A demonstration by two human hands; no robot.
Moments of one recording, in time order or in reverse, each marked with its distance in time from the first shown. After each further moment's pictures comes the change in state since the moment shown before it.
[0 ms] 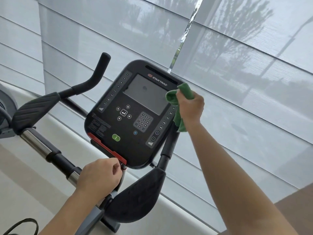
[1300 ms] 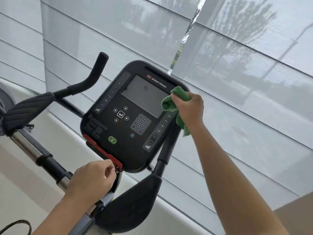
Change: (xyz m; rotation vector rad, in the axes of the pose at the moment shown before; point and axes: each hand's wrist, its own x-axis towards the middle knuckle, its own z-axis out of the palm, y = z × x) left_hand 0.006 -0.006 0.004 -0.060 0.042 0.010; right_hand 0.010 -0.005 -0.010 -0.209 -0.156 -0.140
